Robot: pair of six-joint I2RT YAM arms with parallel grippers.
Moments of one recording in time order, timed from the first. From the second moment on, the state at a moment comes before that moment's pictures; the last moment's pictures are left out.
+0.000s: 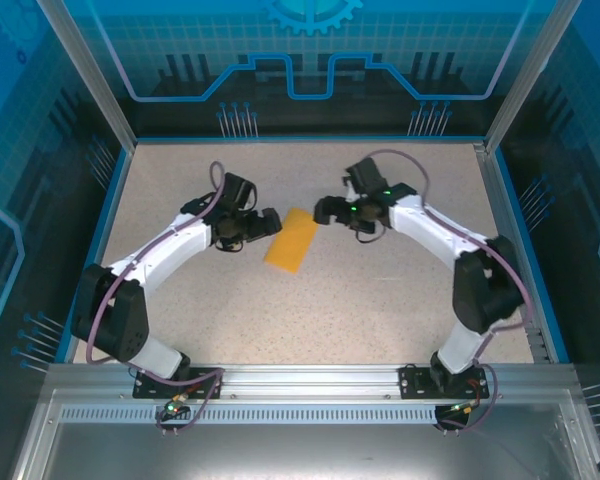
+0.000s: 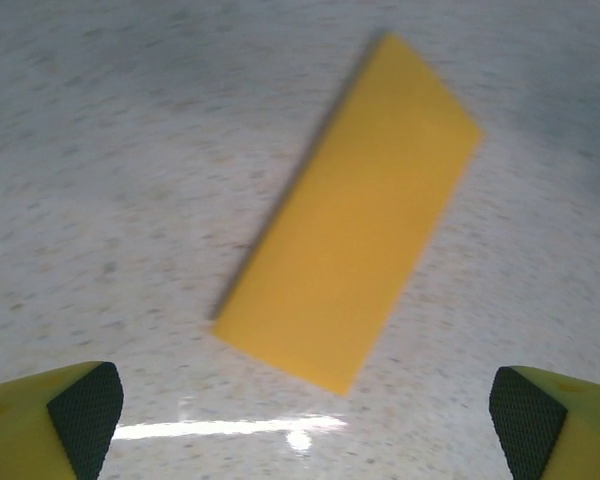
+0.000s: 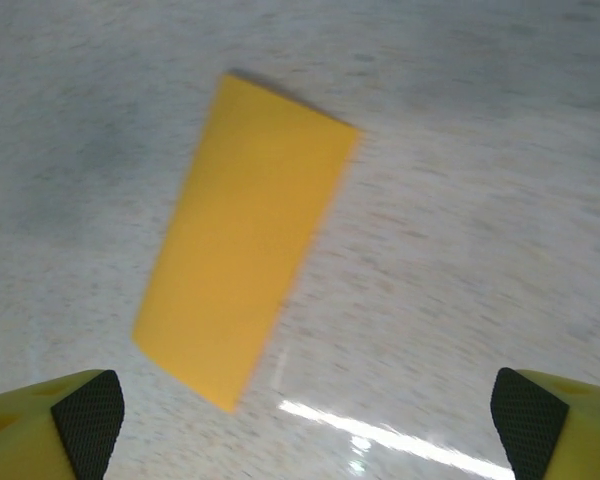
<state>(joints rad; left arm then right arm) -0.35 1.52 1.11 -0.65 0.08 -0.73 0.49 1.75 1.37 -0.61 -0.20 0.58</state>
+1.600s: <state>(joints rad) -0.32 1.57 0.92 -0.27 0.54 -0.83 0.41 1.71 1.18 -0.56 -0.49 0.43</state>
